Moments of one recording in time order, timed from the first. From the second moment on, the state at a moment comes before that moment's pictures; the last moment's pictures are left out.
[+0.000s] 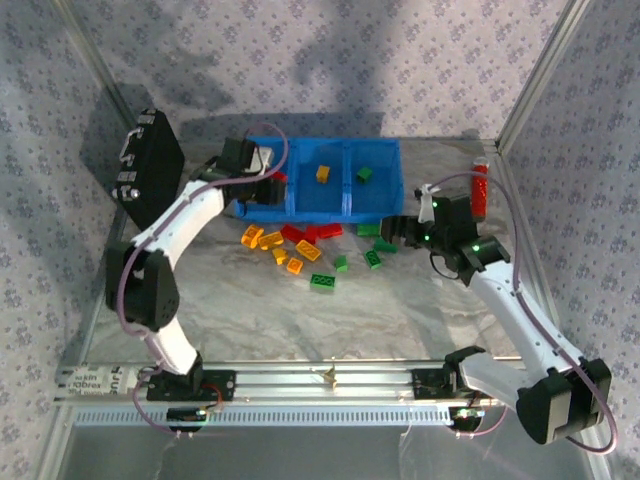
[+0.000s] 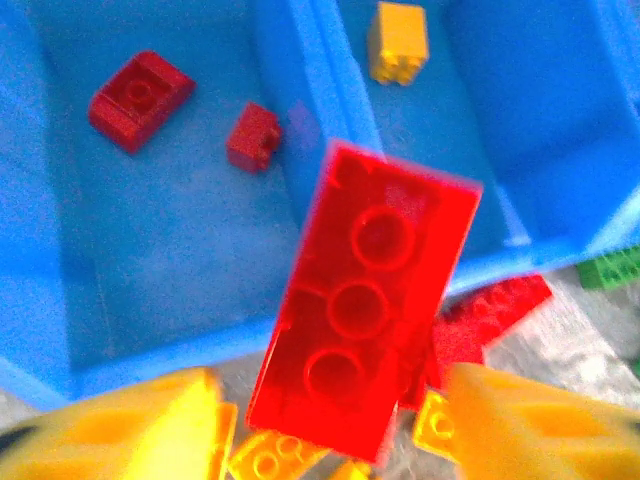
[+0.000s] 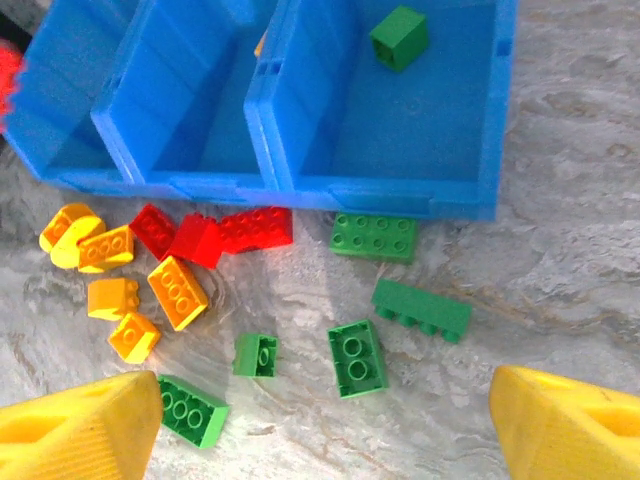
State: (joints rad) left arm -0.35 1.75 1.52 -0.65 0.11 -0.17; right arm 0.32 1.07 0.94 -0.56 -0.15 0.31
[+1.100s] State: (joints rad) left arm -0.57 0.94 0.60 -0.48 -0.02 -0.49; right arm 0.35 1.71 1.10 -0.56 0.04 0.26
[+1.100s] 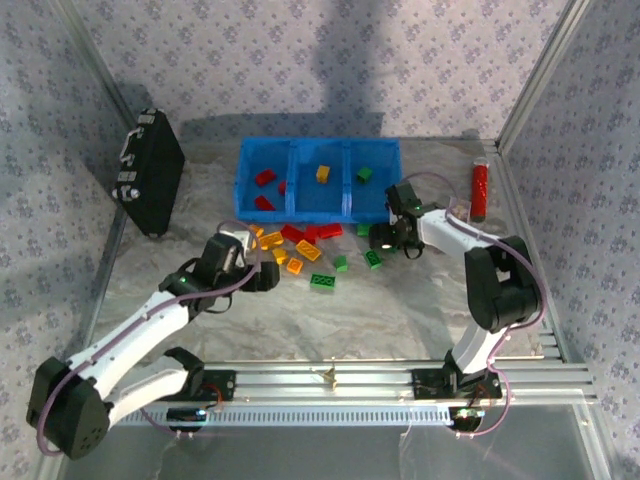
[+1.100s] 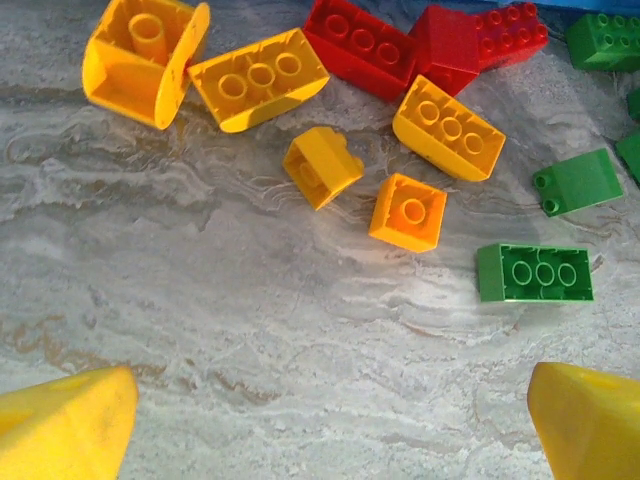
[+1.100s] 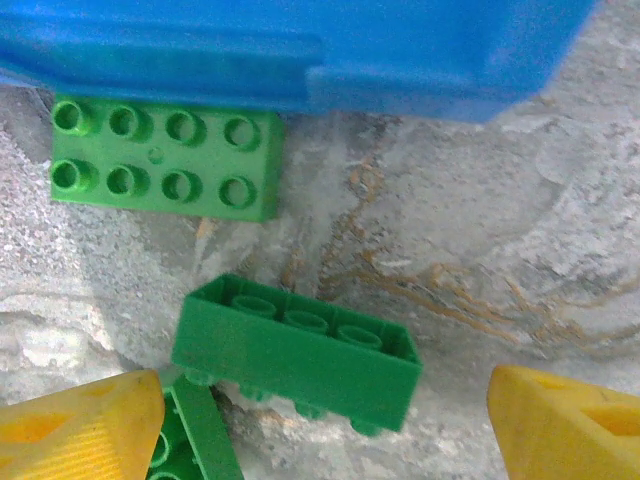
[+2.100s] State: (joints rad) left arm -0.57 0.84 0.53 -0.51 -0.07 -0.52; right arm 0.39 1.81 1.67 -0.72 0.19 0.27
